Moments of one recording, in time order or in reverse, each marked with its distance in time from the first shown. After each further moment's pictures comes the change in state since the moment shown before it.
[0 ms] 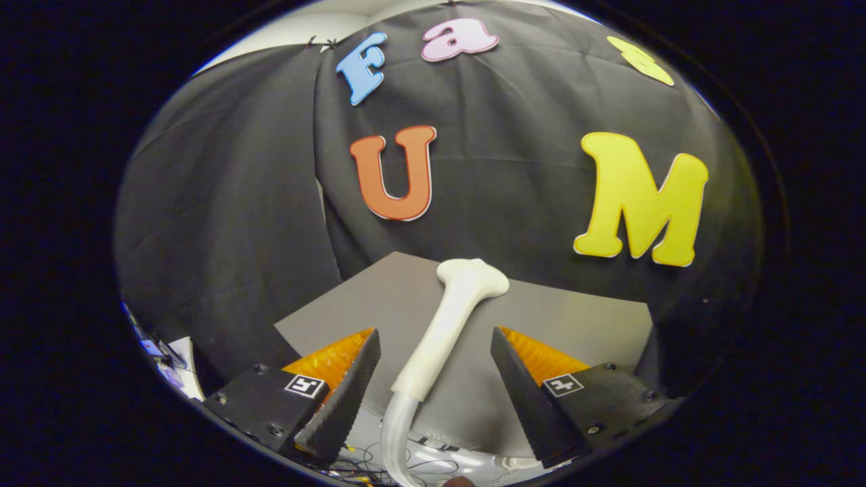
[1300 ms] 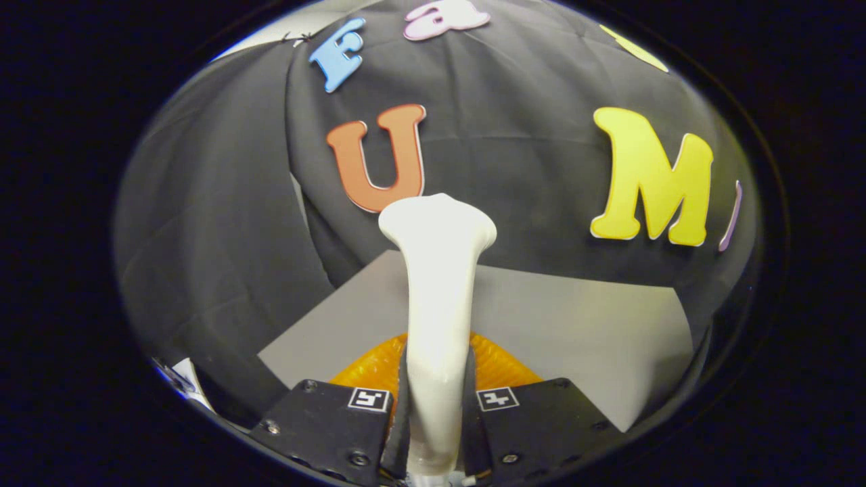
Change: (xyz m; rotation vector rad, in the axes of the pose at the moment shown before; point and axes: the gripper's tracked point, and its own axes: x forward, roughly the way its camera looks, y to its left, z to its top) arm 0.019 0.038 0.011 0.089 -0.011 0.004
